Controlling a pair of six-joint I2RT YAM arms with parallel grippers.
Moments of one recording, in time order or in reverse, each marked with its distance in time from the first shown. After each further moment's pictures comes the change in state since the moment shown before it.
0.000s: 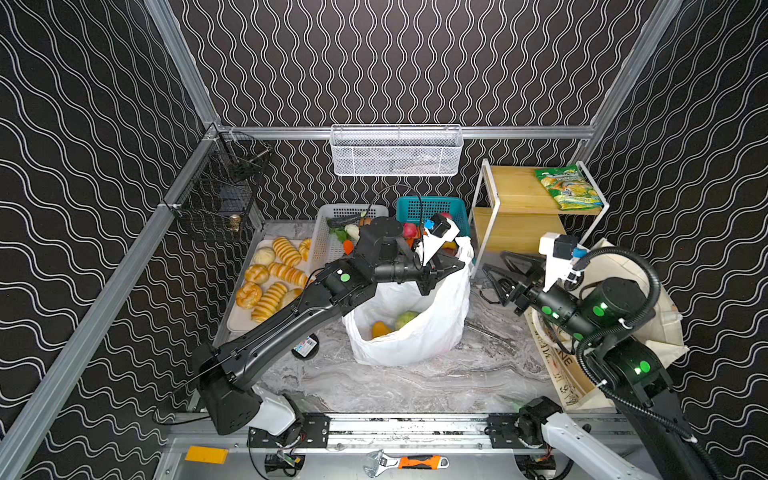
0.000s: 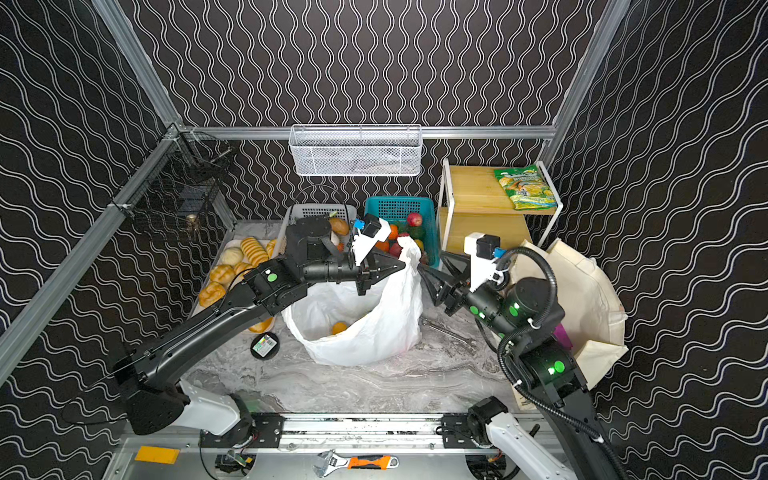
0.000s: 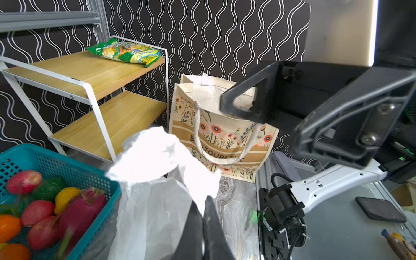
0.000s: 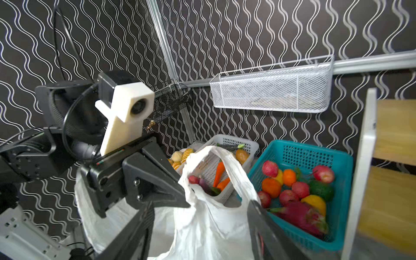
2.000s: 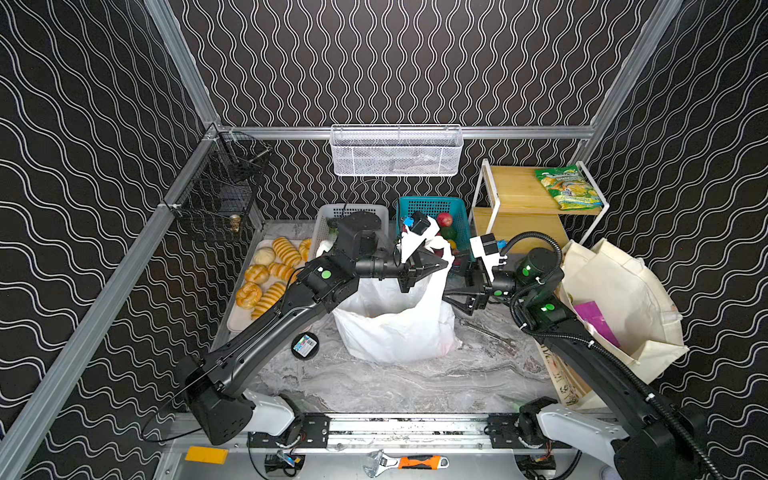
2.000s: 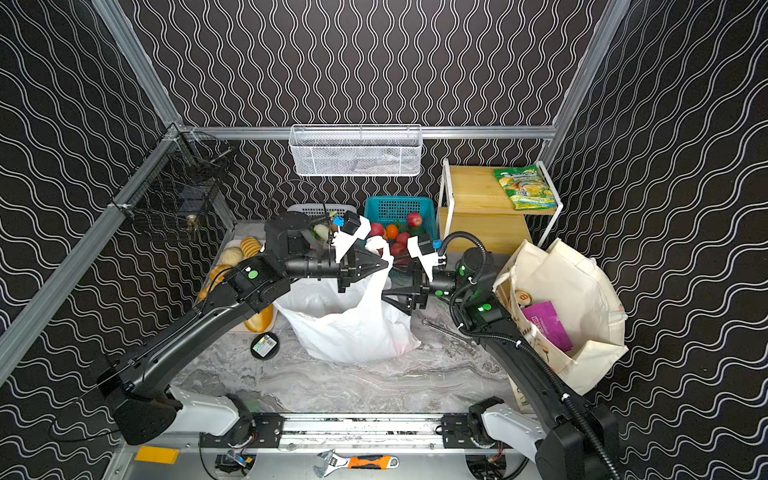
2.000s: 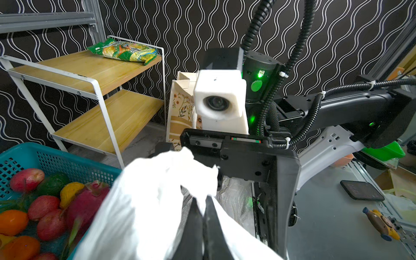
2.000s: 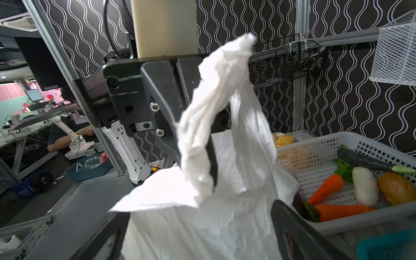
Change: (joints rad) left arm 0.103 -0.053 -0.024 -0.055 0.129 0.037; right arm -0.069 0.430 -0.169 0.646 -0.846 0.076
